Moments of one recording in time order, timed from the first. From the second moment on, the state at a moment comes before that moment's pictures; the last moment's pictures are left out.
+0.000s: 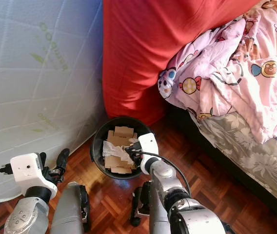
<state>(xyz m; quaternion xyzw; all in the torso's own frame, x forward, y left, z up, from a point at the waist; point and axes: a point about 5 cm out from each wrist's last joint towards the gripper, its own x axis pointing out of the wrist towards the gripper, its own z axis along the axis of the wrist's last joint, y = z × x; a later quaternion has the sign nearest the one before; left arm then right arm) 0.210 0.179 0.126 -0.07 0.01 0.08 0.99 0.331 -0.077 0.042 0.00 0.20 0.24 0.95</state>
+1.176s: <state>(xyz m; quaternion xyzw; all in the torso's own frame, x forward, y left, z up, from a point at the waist) 0.207 0.230 -0.033 -0.01 0.27 0.10 0.96 0.224 -0.212 -0.051 0.08 0.31 -0.07 0.95</state>
